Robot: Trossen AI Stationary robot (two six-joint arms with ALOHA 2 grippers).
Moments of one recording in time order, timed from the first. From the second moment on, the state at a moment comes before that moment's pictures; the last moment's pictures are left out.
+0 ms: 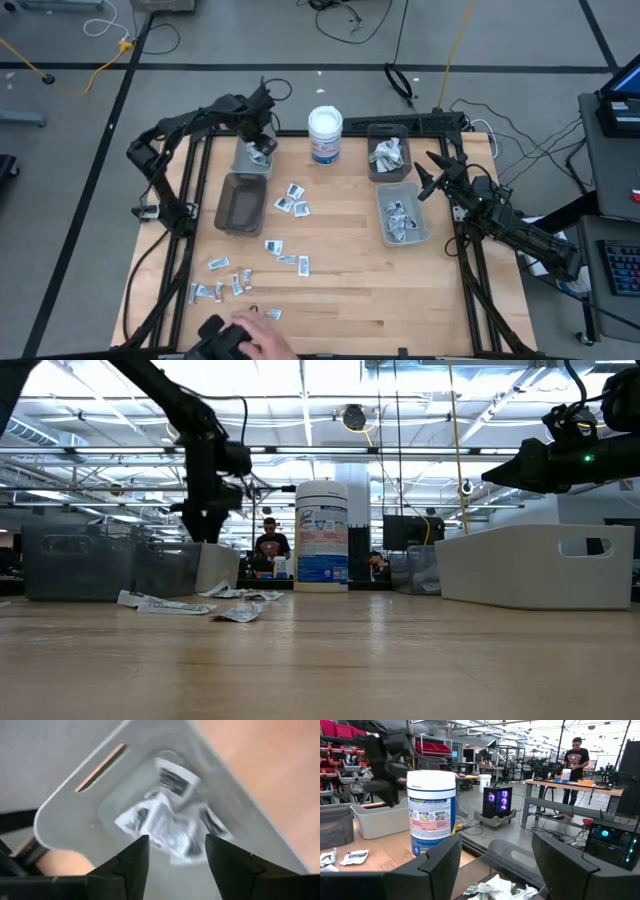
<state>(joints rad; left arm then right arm) 0.85 1.74 1.31 -0.92 -0.08 0.01 -0.55 0.02 0.01 0.08 0.26 -0.07</state>
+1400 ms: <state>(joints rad) 0.17 1.62 1.31 -1.20 -0.05 0.22 -0.55 0.02 0.01 0.08 0.26 -0.07</state>
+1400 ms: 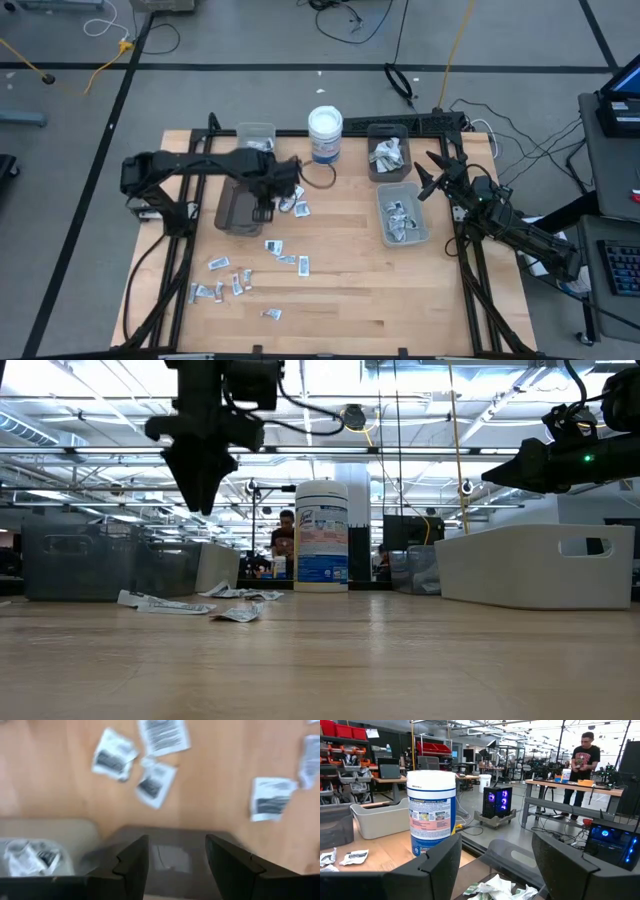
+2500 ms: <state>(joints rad) -0.24 1.76 1.31 -1.10 -0.04 0.04 -0.55 0.02 0.01 0.08 0.26 -0.07</state>
